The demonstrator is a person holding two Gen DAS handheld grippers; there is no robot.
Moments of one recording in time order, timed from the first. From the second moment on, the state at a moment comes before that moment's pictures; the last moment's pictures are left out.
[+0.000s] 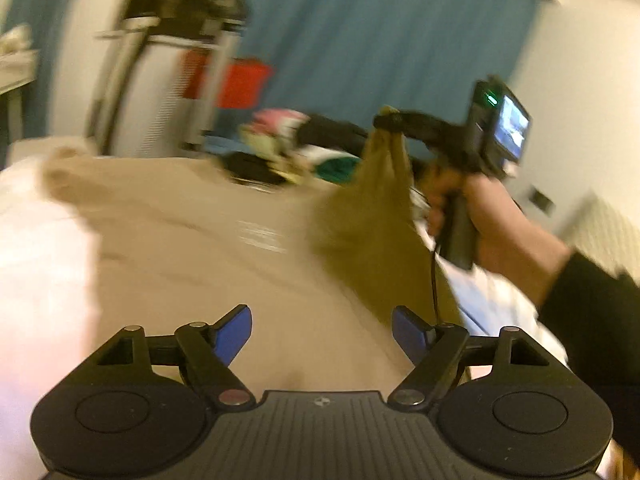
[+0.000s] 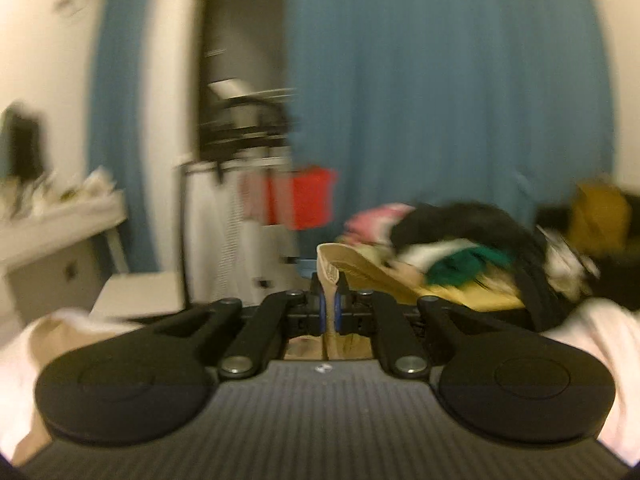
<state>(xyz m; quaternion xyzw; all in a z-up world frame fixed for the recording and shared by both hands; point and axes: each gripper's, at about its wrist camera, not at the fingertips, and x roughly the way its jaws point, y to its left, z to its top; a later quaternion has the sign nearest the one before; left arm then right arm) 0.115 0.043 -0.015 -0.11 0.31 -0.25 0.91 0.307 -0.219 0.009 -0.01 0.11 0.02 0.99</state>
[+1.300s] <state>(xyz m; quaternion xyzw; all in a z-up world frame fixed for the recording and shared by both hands) 0.064 -0.063 -0.117 -0.14 0.47 -0.38 0.79 0.000 -0.262 -0.043 0.28 0.23 -0.03 0.93</state>
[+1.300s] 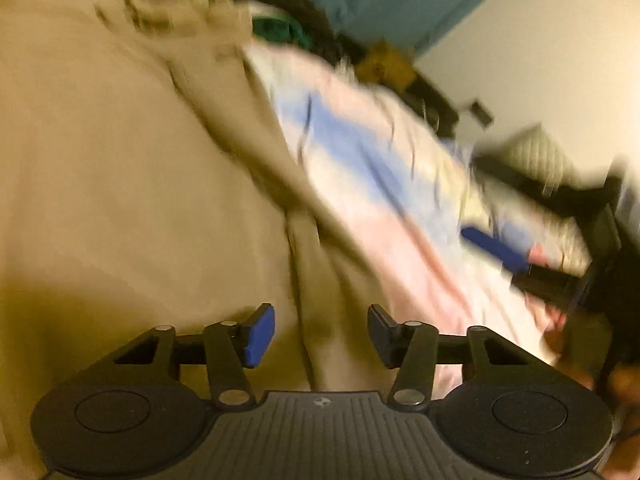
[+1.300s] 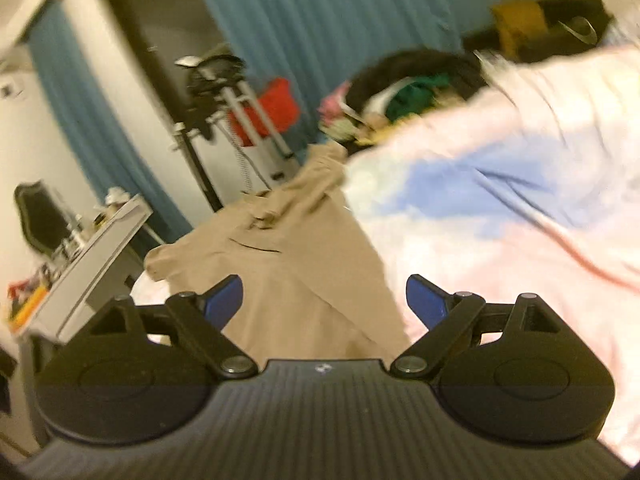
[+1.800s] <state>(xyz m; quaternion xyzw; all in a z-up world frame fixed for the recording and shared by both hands) 0.022 -0.042 -0.086 -0.16 0.46 -0.34 0.80 0.017 -0.287 -0.068 0.33 0.26 -0.04 0.91</state>
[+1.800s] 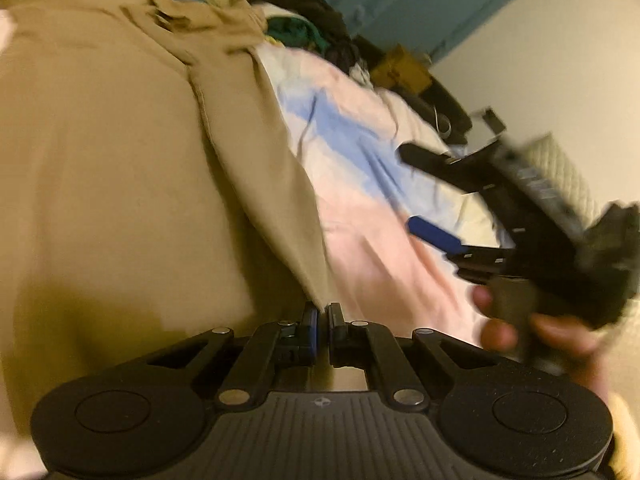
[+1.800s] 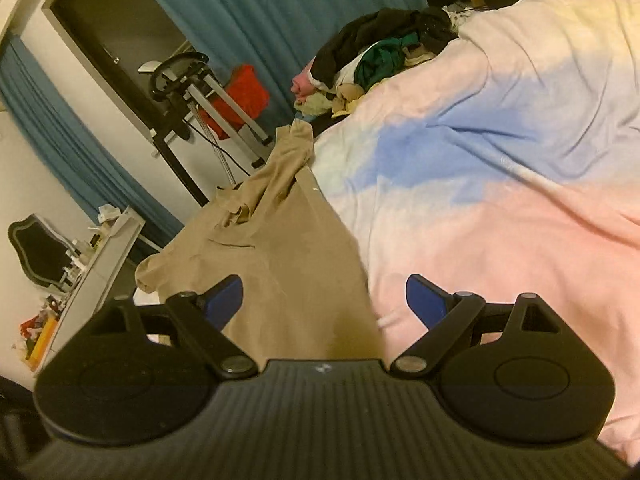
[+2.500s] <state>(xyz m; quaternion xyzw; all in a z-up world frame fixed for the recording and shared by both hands) 0.039 -0.010 -0.050 0.01 0.40 -0.23 0.89 0.030 -0.220 -0.001 0.14 0.10 -0.03 0.98</state>
